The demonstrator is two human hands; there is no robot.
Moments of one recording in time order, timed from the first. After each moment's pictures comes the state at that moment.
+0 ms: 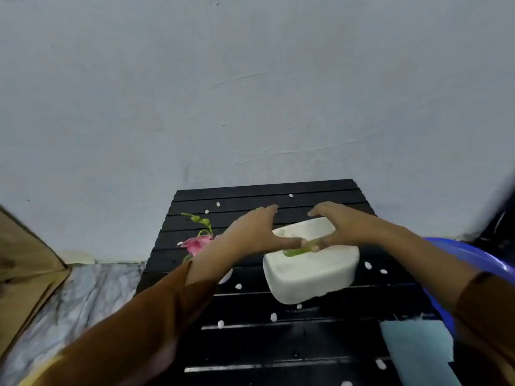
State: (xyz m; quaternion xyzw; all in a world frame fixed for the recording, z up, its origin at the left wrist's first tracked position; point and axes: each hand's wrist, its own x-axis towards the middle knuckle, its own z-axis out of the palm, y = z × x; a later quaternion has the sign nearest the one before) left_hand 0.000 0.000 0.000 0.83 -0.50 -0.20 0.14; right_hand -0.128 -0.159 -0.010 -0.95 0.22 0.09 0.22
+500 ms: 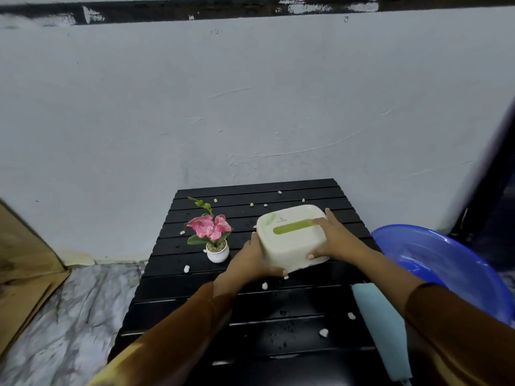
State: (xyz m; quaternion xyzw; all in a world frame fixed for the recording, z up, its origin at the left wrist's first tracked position) left_hand -0.044 0.046 -0.083 0.84 -0.41 -0.26 0.26; right_hand -0.183 -0.117 -0.058 -0.90 0.34 0.00 0.28
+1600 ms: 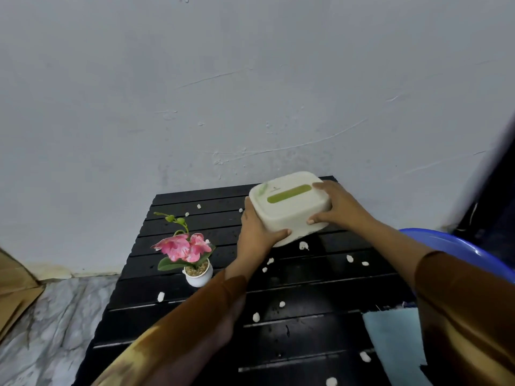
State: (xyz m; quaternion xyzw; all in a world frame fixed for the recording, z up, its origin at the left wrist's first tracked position) left_hand -0.008 -0.055 -0.097 0.77 -0.33 -0.16 0.52; right_hand -0.133 -0.213 -0.058 -0.88 0.30 -0.15 0.33
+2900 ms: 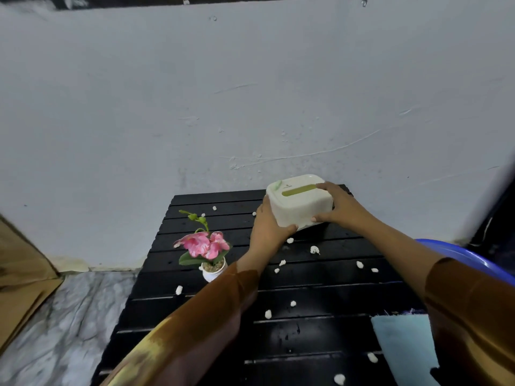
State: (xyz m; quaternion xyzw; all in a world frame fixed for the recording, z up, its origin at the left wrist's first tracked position) left_hand -0.015 -0.043 -0.058 0.79 -0.35 -0.15 0.48; right_hand -0.124 -0.177 -0.024 -0.88 0.31 -0.13 0.34
